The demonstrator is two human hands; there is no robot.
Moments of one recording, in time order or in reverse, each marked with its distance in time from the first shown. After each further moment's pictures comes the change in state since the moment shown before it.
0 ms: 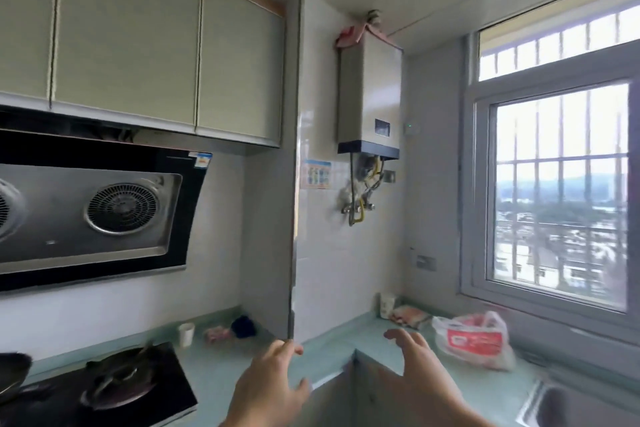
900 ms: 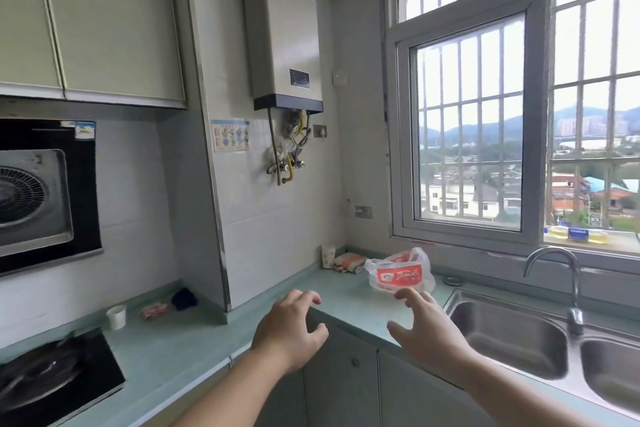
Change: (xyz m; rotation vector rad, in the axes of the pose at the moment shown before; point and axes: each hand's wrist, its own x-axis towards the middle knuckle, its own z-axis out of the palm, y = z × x) left_hand 0.034 0.169 0.131 0.034 -0.198 0.175; right_hand -0.045 0.182 -0.097 -0.032 0.088 0.223
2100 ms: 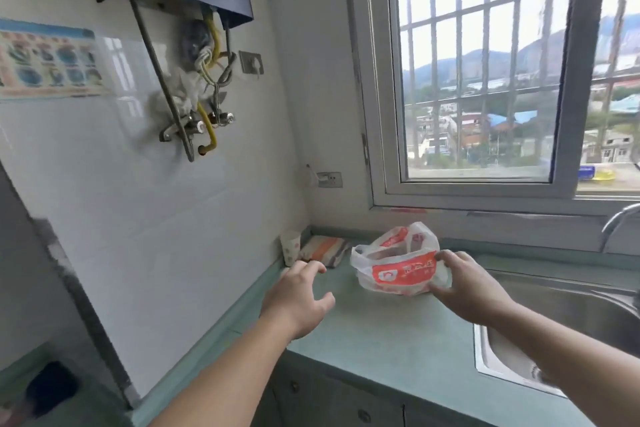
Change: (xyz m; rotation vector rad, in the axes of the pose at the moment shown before) left_hand 0.412 -0.159 0.205 -0.025 -0.239 0.120; right_hand 0.373 0.162 0.144 -0.157 0.045 0.342
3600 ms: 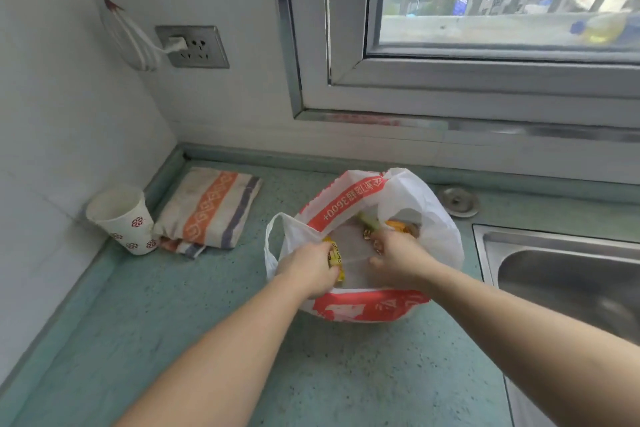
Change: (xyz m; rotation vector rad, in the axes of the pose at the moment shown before) left_hand 0.413 -0.038 0.368 0.022 -0.739 0.033; right_hand 0.385 0.161 0.247 -0.060 -0.485 0.271
